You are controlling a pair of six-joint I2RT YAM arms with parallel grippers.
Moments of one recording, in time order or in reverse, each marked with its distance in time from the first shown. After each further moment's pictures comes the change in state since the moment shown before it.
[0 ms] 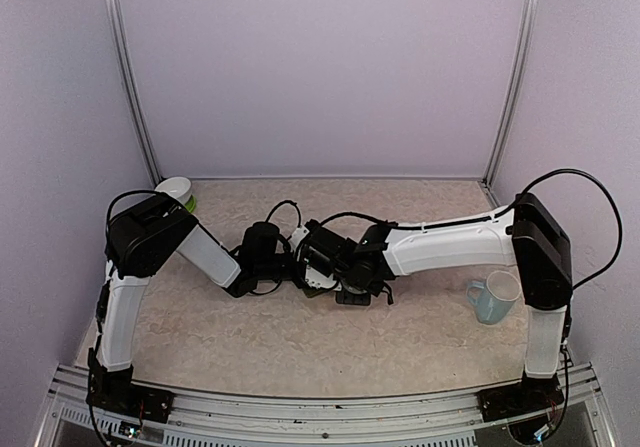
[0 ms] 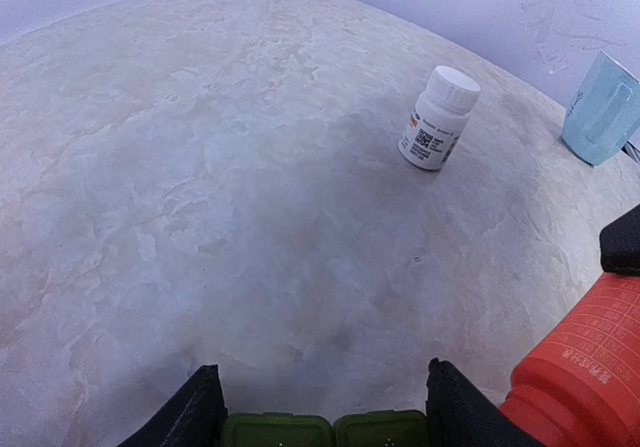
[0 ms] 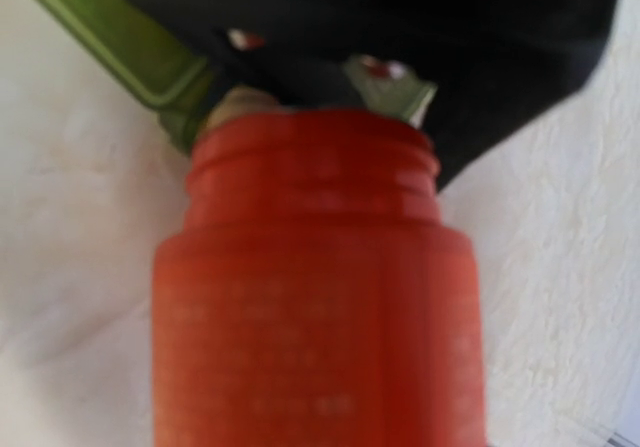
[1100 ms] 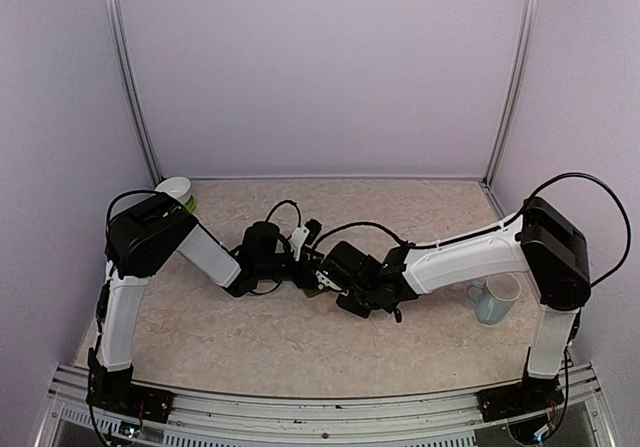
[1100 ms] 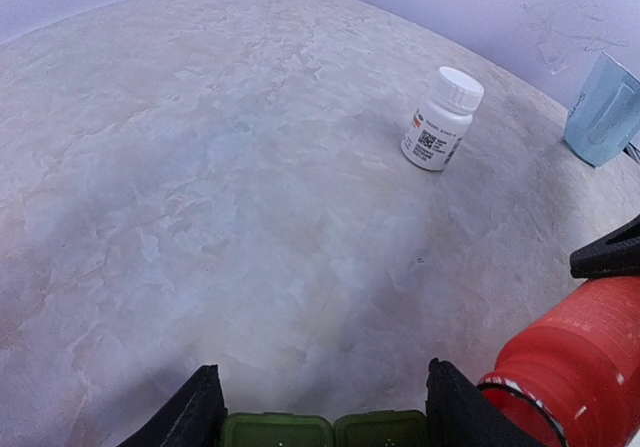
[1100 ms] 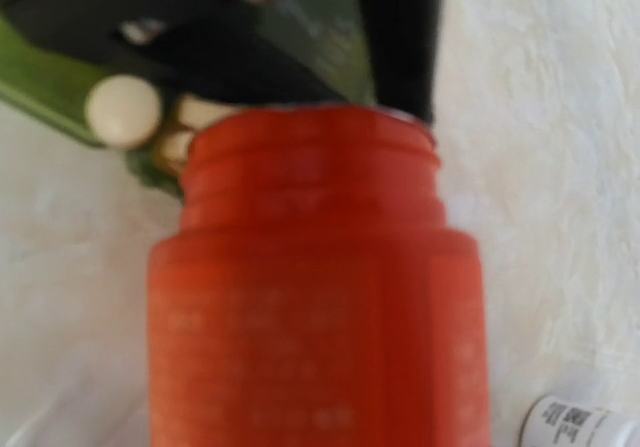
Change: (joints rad) left arm 0.000 0.000 0.003 -0.003 -0.001 -0.001; right arm -0.014 -0.085 -0.261 0.326 -0.028 0.269
